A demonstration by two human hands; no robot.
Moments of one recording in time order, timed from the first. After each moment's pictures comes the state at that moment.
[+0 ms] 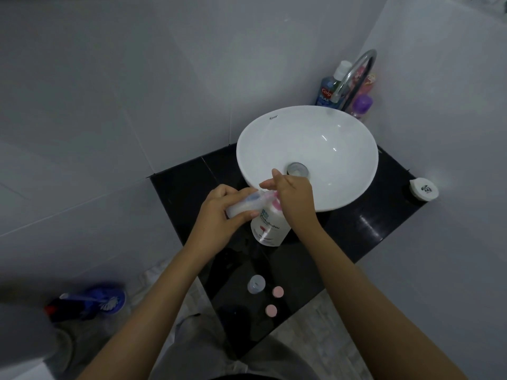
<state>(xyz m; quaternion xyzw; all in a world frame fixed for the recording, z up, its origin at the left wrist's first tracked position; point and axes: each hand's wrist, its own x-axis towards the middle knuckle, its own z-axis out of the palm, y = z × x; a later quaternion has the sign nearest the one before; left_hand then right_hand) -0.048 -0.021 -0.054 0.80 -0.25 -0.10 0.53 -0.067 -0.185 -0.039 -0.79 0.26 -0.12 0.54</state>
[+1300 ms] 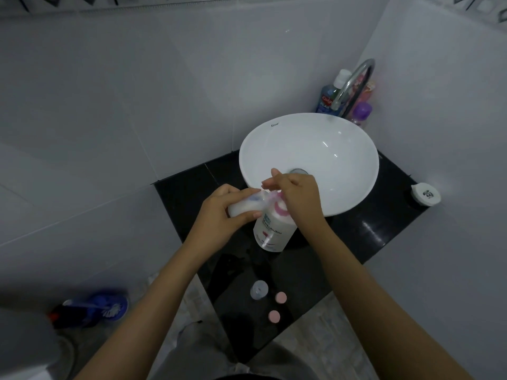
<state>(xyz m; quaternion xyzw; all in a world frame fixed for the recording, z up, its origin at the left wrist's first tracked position) -0.040 -0.018 -0.038 0.79 -0.26 -0.12 0.54 -0.071 -0.185 -0.017 -0.77 0.23 -0.13 0.58</state>
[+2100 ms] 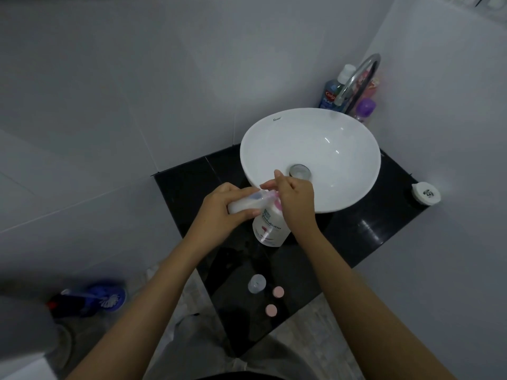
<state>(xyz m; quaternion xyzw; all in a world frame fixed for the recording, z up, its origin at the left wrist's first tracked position) -0.042 -0.019 -0.047 0.81 -0.25 -0.14 0.52 -0.074 -0.177 -0.038 -0.78 0.25 -0.16 0.55</state>
